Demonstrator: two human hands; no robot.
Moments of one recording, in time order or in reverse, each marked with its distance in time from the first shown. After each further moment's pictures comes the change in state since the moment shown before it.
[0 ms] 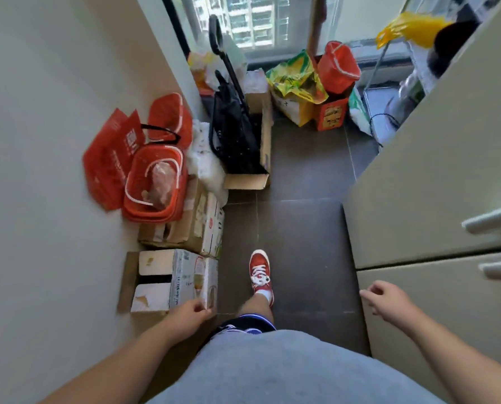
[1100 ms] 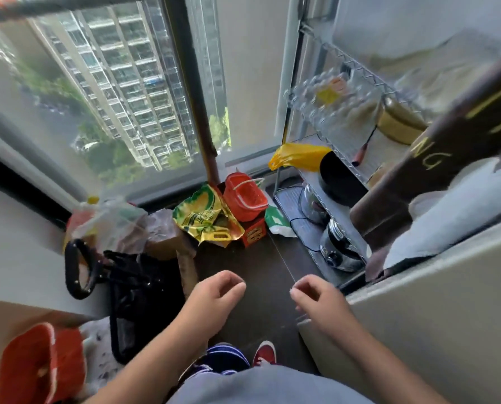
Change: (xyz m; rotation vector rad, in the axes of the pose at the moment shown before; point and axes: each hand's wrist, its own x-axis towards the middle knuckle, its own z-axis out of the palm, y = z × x) left_hand 0.174 0.599 -0.282 -0.032 0.095 0.841; right_hand 0.212 -0.379 -0.287 0.439 0.249 -0.313
